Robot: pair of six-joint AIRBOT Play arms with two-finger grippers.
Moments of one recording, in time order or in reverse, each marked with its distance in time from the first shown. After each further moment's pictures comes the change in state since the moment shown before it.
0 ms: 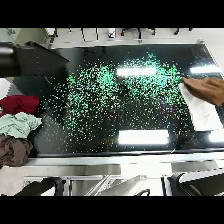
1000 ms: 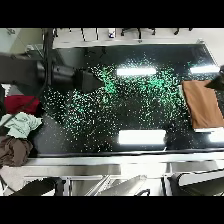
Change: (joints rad) left arm -0.179 -0.043 -0.280 0.047 -0.143 0.003; right arm 0.254 0.104 -0.042 0.106 -0.085 -0.106
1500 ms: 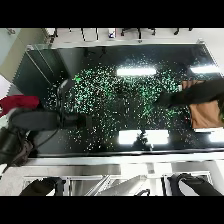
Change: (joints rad) left arm -0.001 0.333 -0.760 0.047 -0.231 -0.061; right arm 0.614 0.602 -0.851 -0.003 0.512 -0.214
